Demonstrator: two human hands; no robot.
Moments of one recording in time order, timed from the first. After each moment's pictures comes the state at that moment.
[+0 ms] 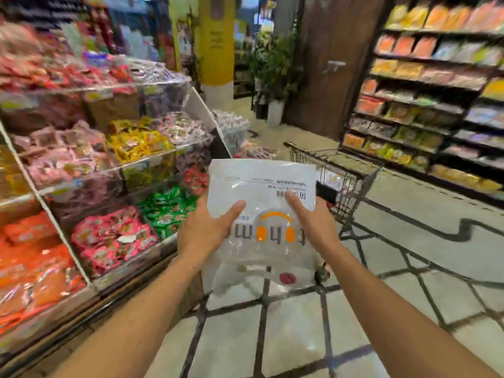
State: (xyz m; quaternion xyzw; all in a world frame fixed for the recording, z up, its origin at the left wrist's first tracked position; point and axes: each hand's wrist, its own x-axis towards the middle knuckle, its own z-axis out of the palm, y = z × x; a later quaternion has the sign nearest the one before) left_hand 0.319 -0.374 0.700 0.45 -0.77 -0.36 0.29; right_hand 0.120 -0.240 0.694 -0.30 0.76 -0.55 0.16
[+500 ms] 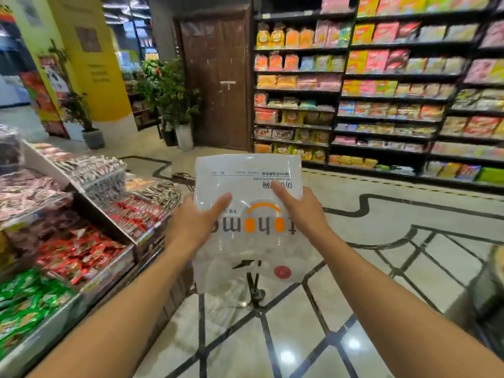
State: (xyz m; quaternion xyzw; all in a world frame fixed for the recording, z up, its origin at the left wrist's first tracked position) left_hand 0.004 -0.264 0.762 0.28 -0.83 -0.41 0.26; right_hand -0.139 -0.074 0.754 -0.16 0.78 -0.60 0.03
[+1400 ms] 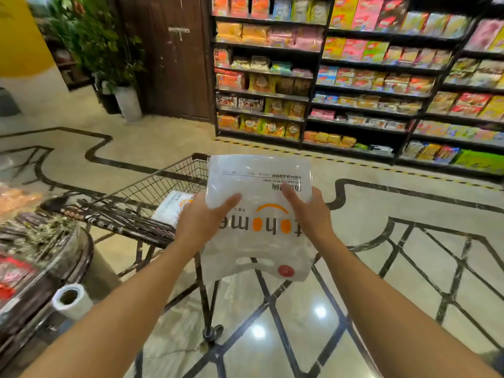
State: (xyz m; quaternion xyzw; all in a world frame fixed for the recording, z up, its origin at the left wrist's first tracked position) left_hand -0.514 -0.321 0.678 0.23 -0.86 -0.42 0.15; right_hand -0.620 -0.102 0.676 -0.06 0.84 -0.54 0.03
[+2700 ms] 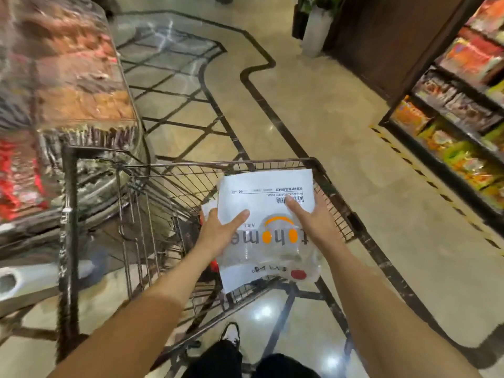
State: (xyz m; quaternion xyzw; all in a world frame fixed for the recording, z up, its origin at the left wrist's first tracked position) left_hand -0.818 -0.575 0.480 0.57 -0.55 -0.58 0.22; right_hand -1.048 -0.502 0.522 -0.36 0.77 -0.41 0.34
